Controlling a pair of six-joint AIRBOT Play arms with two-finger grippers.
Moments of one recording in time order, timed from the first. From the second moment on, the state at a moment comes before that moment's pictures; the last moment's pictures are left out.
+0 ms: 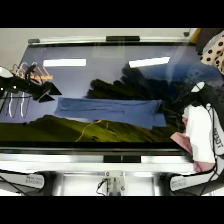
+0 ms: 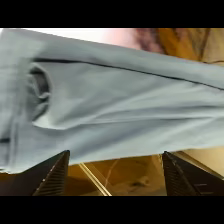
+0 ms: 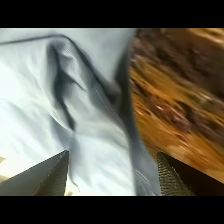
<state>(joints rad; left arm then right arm) 0.22 -1.61 1.48 0.95 -1.39 -1.38 -0.23 -1.66 1.26 -1.14 1.33 1.30</state>
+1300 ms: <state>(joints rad) -0.39 -1.59 1.35 0.84 -1.06 -1.36 -0.07 -1.17 1.26 -1.02 1.51 1.47</state>
